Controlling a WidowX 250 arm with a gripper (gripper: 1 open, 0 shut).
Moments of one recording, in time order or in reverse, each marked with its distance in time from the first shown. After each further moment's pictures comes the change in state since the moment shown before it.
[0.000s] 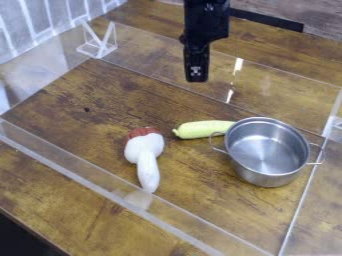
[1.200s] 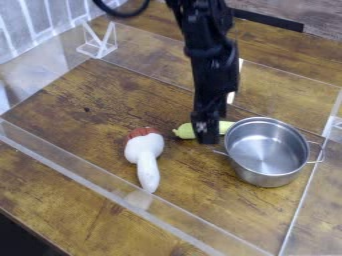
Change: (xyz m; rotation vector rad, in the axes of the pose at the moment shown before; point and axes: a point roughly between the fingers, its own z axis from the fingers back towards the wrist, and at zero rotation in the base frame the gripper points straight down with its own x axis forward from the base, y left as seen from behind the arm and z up) arm 0.017 -0.048 -0.063 -0.087 -0.105 -0.170
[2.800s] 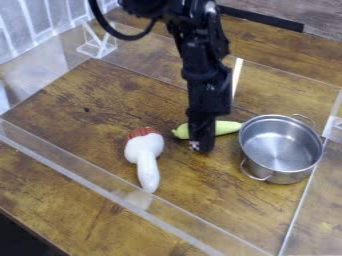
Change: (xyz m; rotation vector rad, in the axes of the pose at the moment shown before) arm -0.017 -0.004 -0.007 -0.054 0.067 0.028
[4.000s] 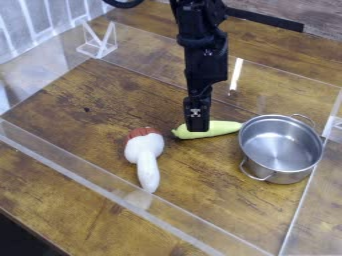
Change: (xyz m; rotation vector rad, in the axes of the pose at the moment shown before) arm 0.002 0.022 0.023 0.071 -0.011 0.087
